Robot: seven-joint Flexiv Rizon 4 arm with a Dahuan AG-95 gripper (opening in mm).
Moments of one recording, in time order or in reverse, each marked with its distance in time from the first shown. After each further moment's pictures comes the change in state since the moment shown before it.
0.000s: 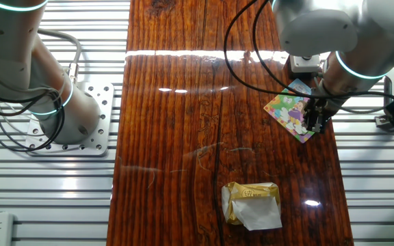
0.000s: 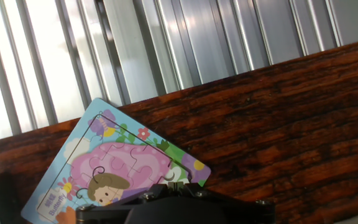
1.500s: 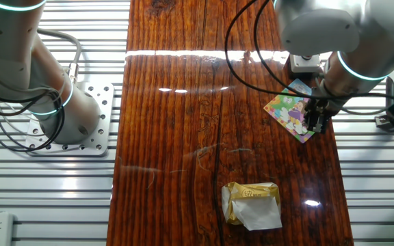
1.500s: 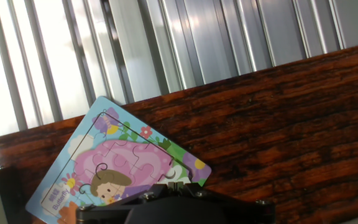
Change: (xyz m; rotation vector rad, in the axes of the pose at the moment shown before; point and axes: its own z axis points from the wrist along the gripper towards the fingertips) arm 0.000 0.000 -0.005 -0.020 0.005 -0.024
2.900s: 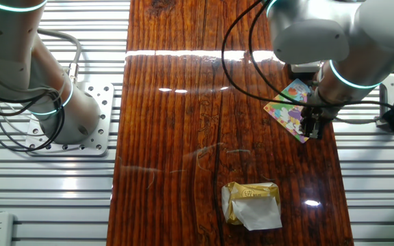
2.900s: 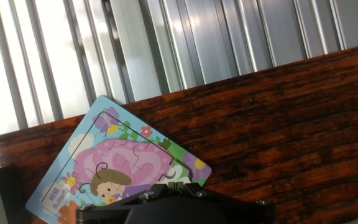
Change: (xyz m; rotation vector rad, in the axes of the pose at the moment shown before) arm 0.004 -0.013 0.013 0.007 -0.014 -0.027
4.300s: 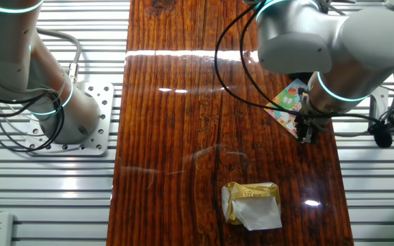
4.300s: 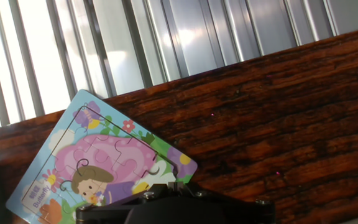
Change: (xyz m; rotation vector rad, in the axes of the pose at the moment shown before) arm 0.006 -0.005 0.004 -0.059 -0.032 0.045
